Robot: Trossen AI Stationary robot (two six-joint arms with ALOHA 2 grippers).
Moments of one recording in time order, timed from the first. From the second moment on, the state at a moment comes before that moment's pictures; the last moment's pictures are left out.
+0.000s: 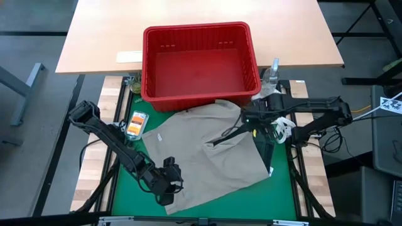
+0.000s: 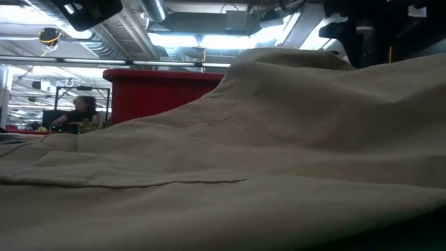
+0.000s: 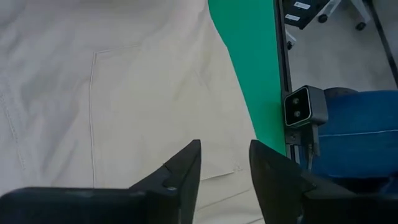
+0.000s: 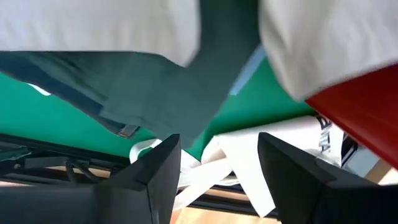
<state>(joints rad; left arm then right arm) -0.66 1.60 1.10 -0.34 -0.33 -0.73 0.02 1.43 1.41 -1.57 0.14 -0.37</state>
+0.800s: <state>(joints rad) -0.75 1.60 1.10 -0.20 -0.33 -0.73 0.56 1.44 1.41 -1.30 0.20 -0.03</state>
